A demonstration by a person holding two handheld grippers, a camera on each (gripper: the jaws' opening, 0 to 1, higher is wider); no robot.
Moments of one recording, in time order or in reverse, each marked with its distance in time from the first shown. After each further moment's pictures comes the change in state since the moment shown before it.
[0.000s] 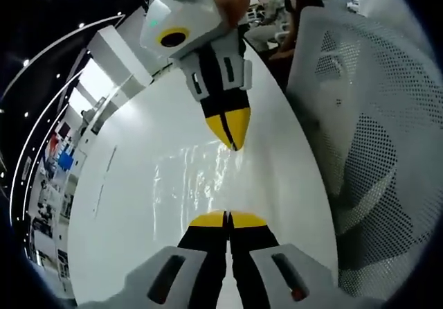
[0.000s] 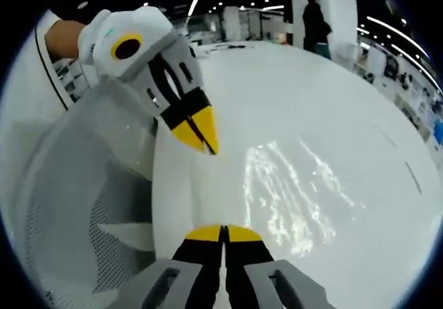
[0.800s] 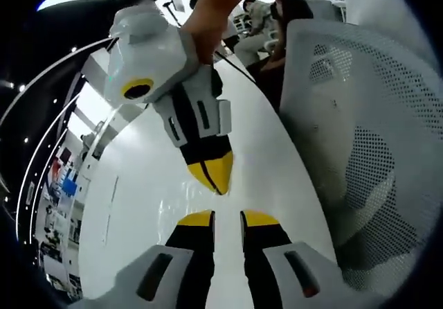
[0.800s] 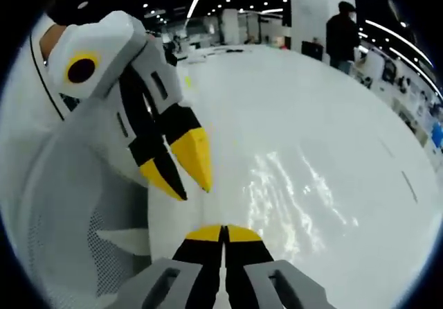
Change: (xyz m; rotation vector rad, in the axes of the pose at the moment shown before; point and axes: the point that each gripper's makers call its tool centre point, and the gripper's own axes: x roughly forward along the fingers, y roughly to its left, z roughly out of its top) left arm 0.008 -0.011 0.042 0.152 -0.072 -0.006; right arm -0.002 -0.008 0.020 -0.009 -0.019 -0.017
